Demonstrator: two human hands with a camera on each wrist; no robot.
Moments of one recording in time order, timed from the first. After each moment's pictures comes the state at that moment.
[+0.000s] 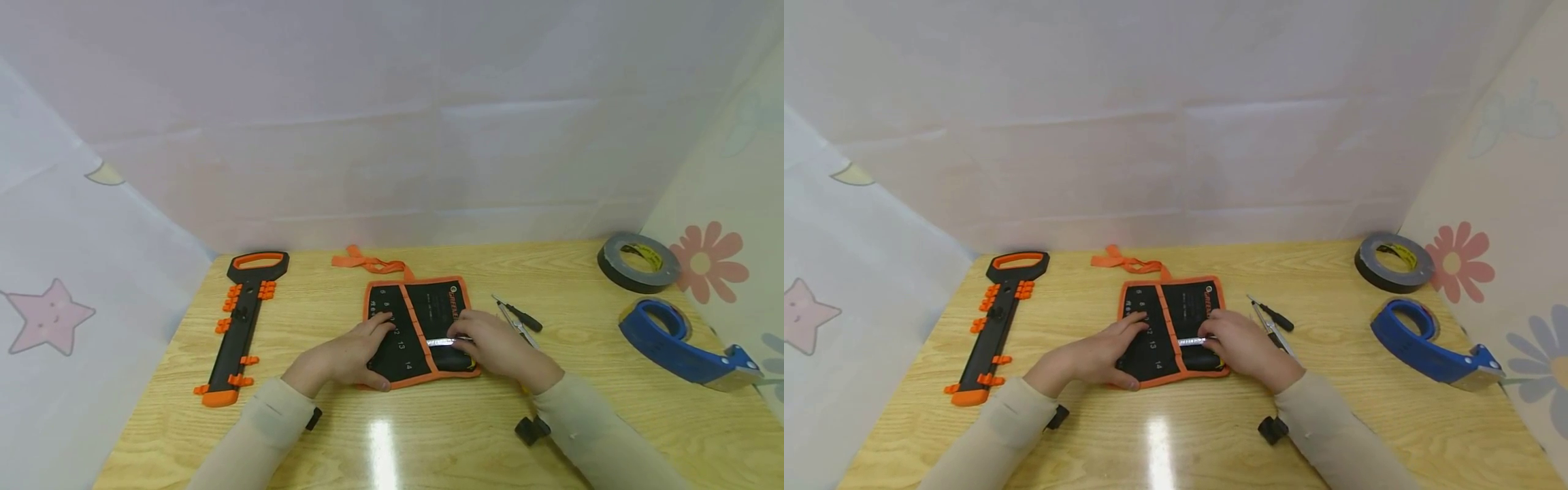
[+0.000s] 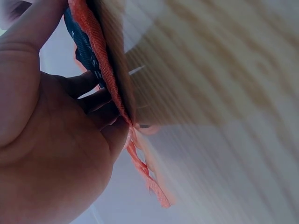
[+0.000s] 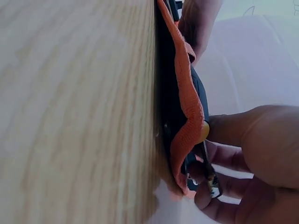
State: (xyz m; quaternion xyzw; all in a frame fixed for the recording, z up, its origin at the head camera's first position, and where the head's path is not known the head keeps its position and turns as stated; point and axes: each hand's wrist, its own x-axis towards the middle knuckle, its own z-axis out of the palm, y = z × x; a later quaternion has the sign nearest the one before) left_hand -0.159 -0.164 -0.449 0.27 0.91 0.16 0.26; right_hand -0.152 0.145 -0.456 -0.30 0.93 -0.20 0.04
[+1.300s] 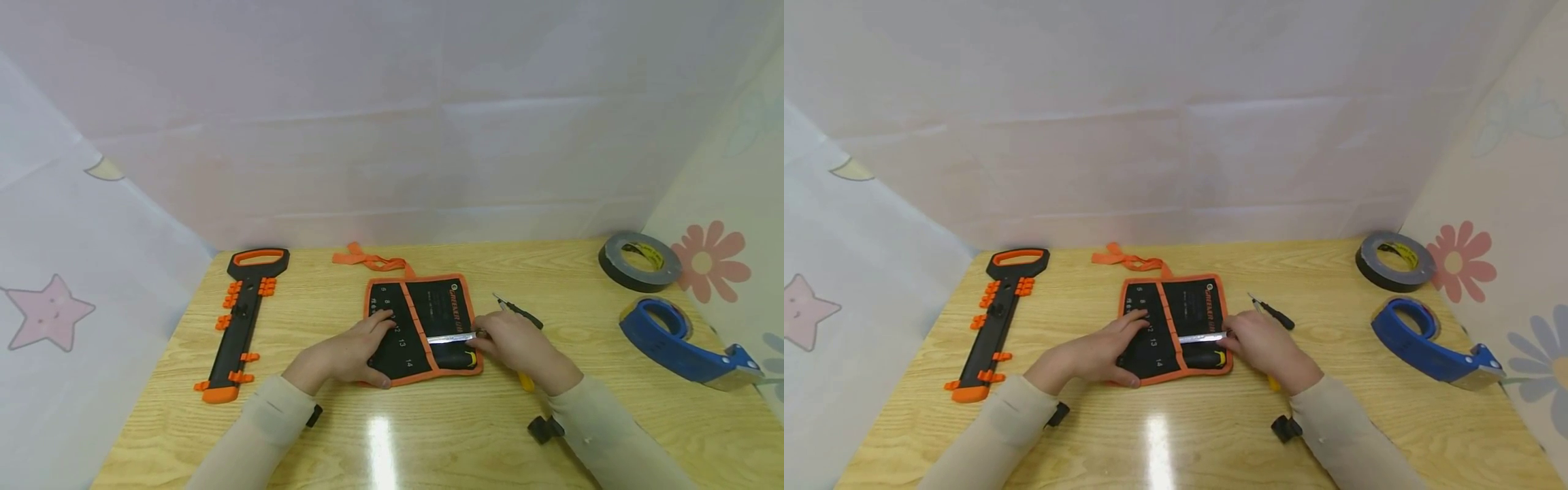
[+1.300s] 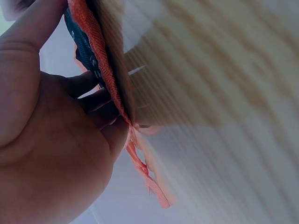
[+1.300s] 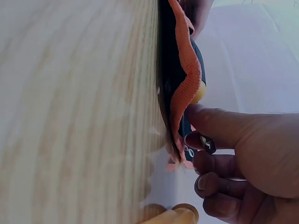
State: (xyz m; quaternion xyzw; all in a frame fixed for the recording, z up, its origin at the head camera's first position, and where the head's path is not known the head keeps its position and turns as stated) left_hand -0.160 -0.165 -0.449 0.28 0.91 0.16 0.26; right_hand -0.153 0.167 -0.457 -0.25 0.95 -0.17 0.04
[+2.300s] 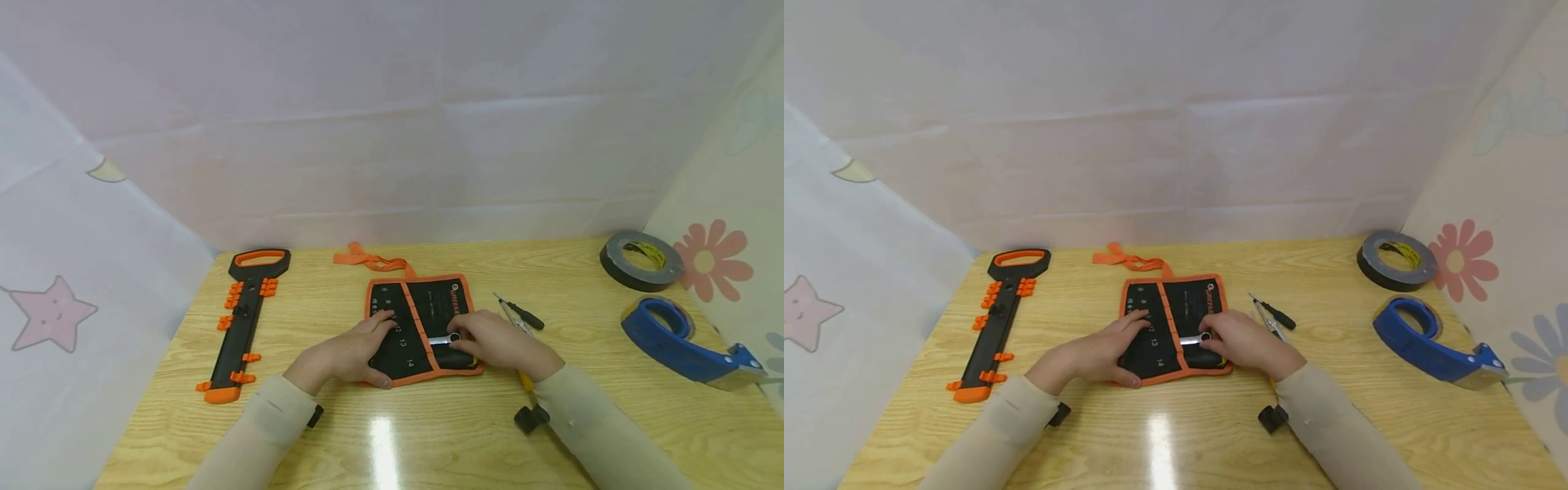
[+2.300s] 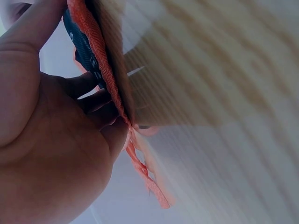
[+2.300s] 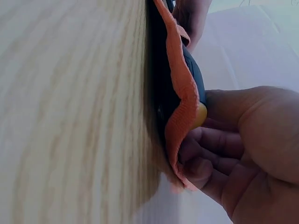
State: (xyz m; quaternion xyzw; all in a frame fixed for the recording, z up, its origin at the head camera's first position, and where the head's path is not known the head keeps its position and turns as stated) left_hand -0.161 -0.165 -0.451 0.28 0.91 0.17 0.25; right_hand -0.168 0.143 -0.455 -0.28 0.92 -0.24 0.15
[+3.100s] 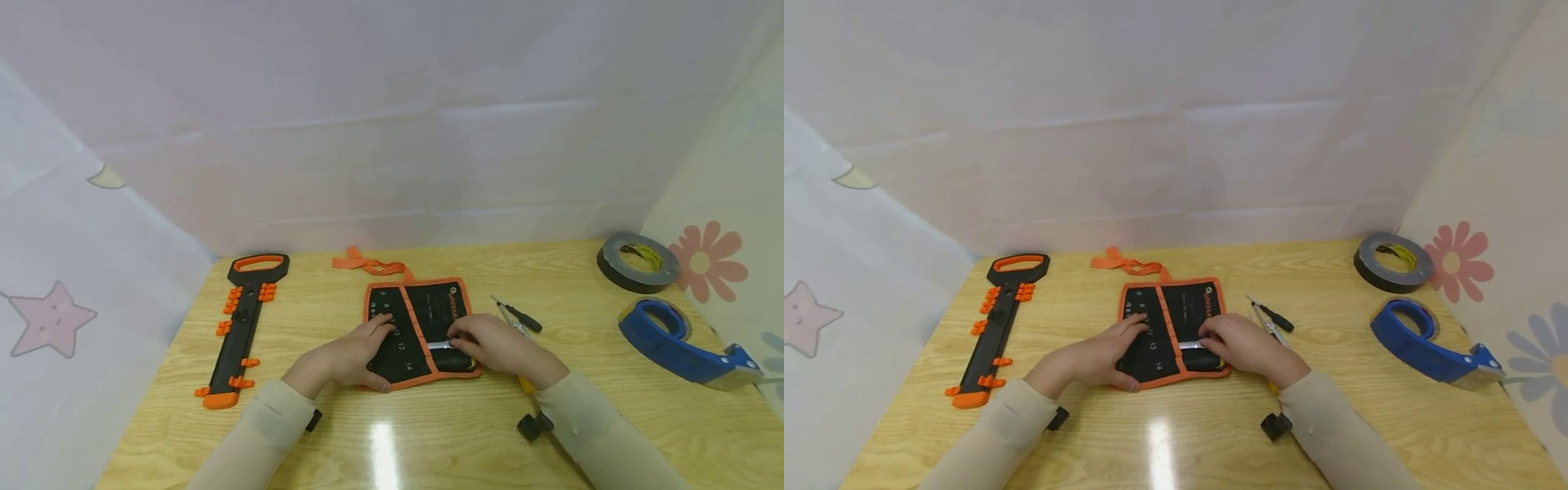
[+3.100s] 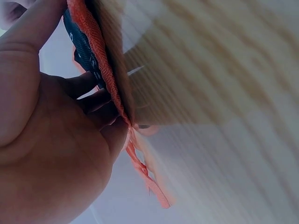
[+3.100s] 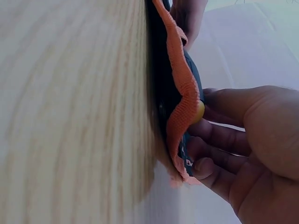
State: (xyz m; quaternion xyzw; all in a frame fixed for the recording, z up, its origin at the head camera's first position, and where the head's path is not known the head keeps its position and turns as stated) left_hand -0.159 -0.164 -0.448 0.28 0.91 0.16 0.26; right_hand -0.164 0.151 -0.460 -0.30 0.91 -0.25 0.11
